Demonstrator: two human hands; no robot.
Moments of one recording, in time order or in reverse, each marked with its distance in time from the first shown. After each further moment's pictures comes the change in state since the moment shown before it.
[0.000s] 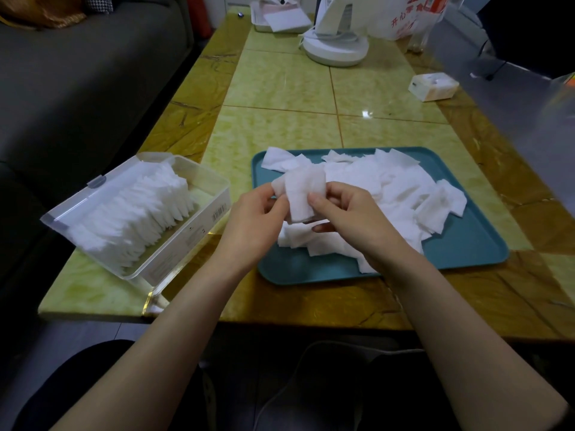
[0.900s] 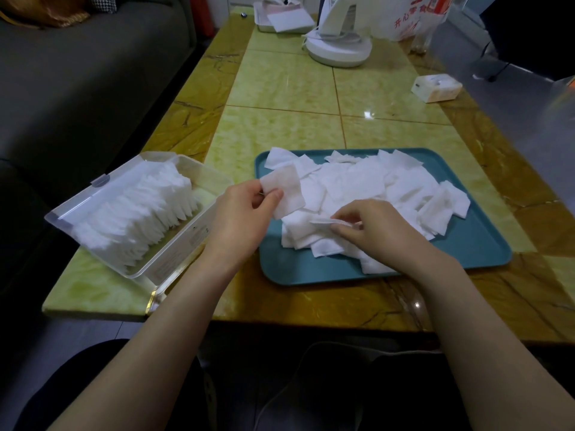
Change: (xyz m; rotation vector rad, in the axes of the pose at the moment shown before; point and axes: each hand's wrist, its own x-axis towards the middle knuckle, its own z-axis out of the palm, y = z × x) left_hand 0.007 -0.007 -0.015 0.169 0.126 0.051; right_hand 0.001 0.011 -0.030 -0.898 -0.057 -0.099
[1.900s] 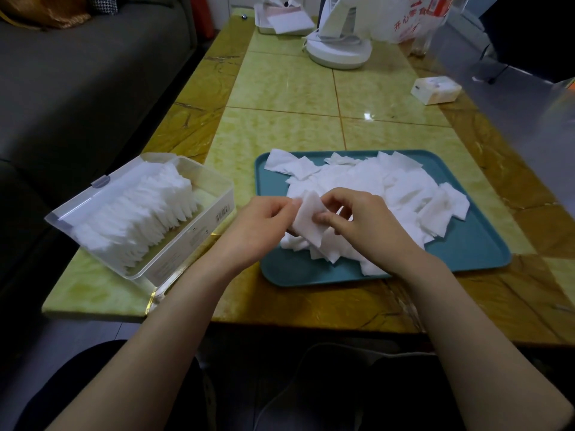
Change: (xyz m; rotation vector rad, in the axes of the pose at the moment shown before) left_hand -0.004 0.007 0.004 -0.115 -0.387 -0.039; right_hand 0.003 -0.013 0.006 0.213 0.138 -0.100
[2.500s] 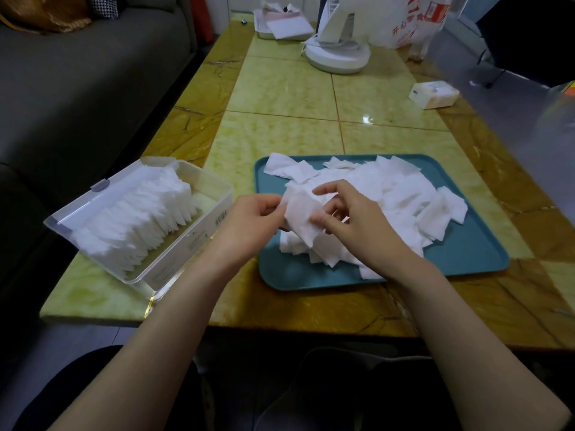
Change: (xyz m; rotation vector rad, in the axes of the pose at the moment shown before) left_hand 0.000 -0.002 -0.005 -0.092 0.115 0.010; right_hand 0.000 -0.001 0.006 0.191 0.024 0.042
